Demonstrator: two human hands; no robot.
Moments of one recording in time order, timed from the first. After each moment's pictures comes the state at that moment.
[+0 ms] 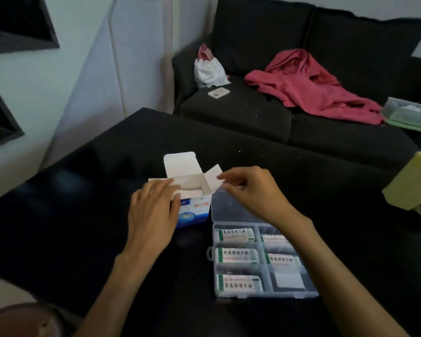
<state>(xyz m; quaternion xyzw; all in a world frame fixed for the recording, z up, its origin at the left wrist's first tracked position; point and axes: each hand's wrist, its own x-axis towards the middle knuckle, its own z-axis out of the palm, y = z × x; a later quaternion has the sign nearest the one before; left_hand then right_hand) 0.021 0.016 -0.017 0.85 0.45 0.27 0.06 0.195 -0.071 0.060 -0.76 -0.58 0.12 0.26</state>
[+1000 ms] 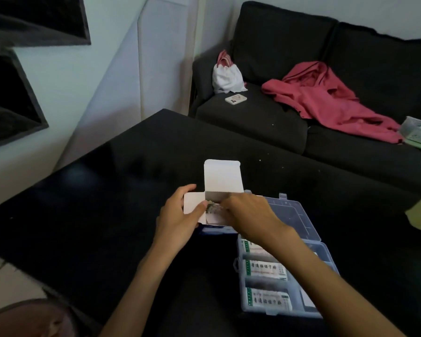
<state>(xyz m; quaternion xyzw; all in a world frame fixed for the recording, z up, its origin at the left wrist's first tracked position) 0.007 0.033 -0.023 0.65 0.45 0.33 0.52 0.158 -0.026 0.017 -0.71 -0.71 -0.04 0.02</state>
